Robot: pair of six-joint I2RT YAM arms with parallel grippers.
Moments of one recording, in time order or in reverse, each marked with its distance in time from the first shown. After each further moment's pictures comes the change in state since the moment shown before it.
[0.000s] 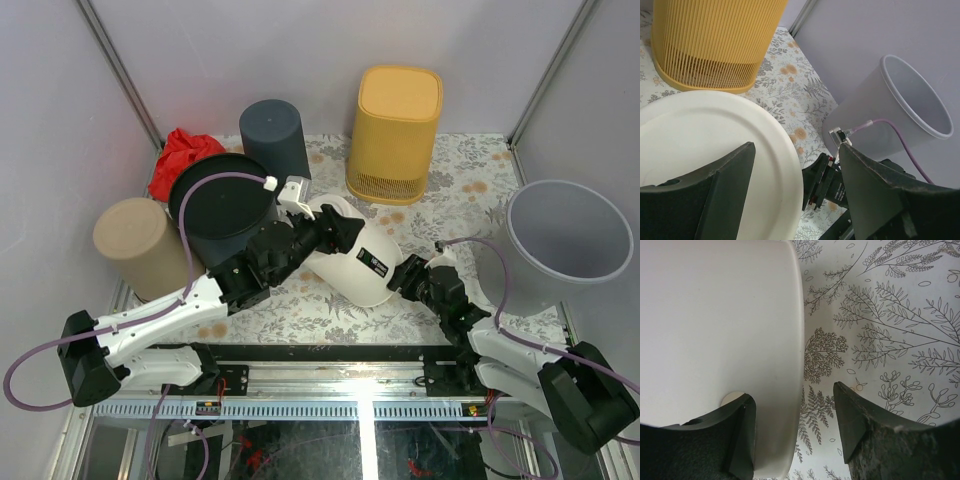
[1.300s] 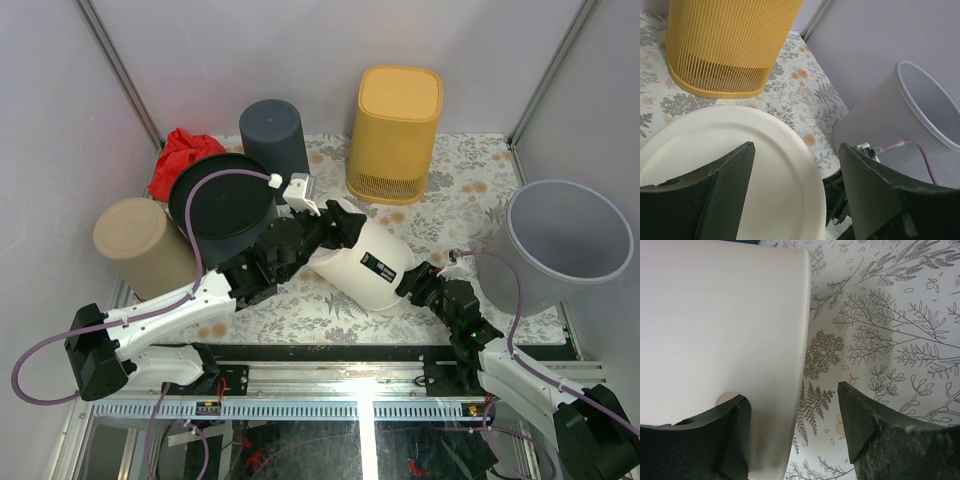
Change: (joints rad) left arm 0.000 0.058 0.028 0.011 -0.042 0.008; right arm -0.047 -0.251 -0.120 -0.024 -0.031 -0.011
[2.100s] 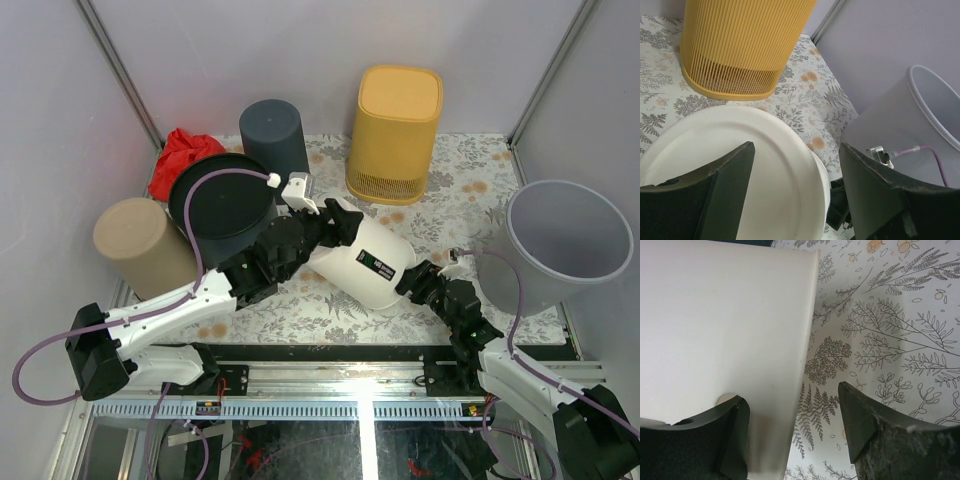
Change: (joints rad) left arm 0.009 0.006 0.001 -0.007 -0.037 0.016; right arm -0.008 -0.005 0.000 0.036 -0.011 -0.005
